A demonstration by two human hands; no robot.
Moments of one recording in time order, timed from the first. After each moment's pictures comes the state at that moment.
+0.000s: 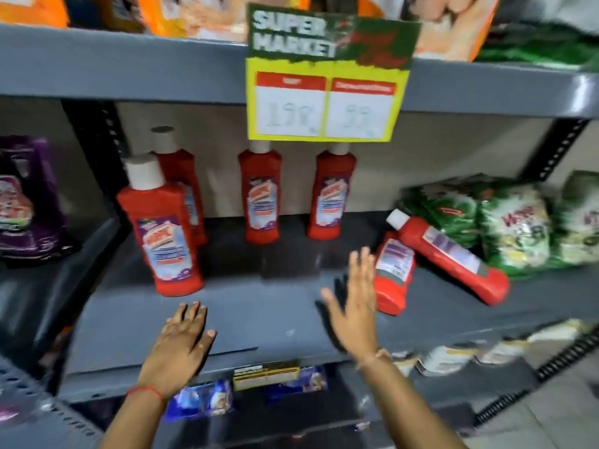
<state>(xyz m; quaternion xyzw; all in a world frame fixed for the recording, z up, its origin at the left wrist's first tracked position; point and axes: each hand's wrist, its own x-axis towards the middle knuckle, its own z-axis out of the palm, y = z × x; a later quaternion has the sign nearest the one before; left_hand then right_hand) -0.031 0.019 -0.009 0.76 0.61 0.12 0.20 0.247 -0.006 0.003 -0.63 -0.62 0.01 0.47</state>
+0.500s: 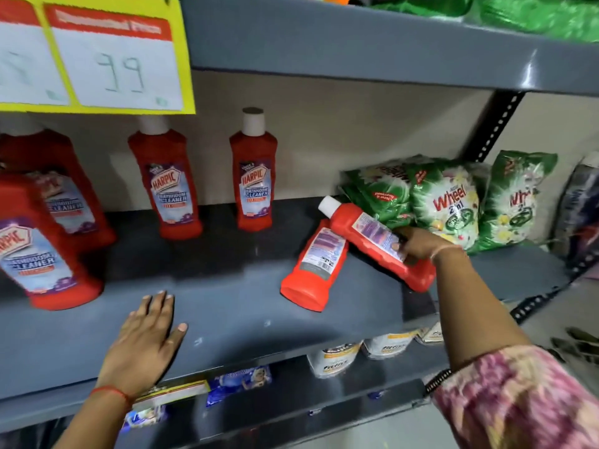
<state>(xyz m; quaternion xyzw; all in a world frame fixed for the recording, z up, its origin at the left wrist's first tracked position) 0.067 0.029 -0.018 0.78 0.60 0.10 0.14 0.527 0.029 0.081 -0.82 -0.51 0.24 0.11</state>
